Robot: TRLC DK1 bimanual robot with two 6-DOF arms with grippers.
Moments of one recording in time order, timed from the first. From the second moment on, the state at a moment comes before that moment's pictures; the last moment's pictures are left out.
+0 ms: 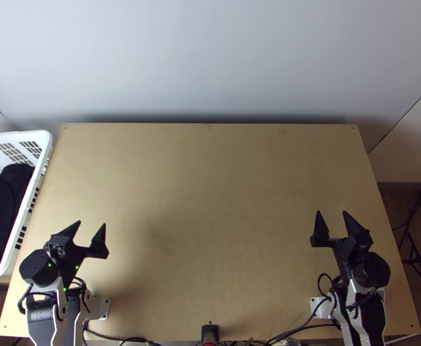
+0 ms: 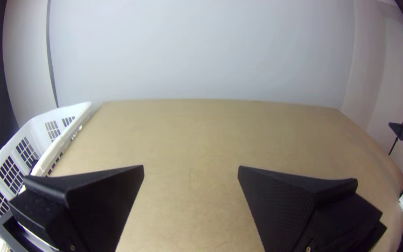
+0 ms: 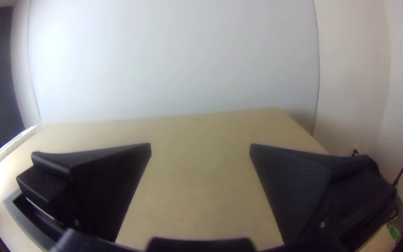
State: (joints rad) left arm 0.22 0.00 0.25 -0.54 0.27 0.07; right arm 0.06 0.00 0.10 -0.20 0.01 0.12
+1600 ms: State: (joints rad) left arm 0.25 0.15 0.25 -0.27 0.15 0.00; right arm 0.06 0.08 0.20 -0.17 0.02 0.12
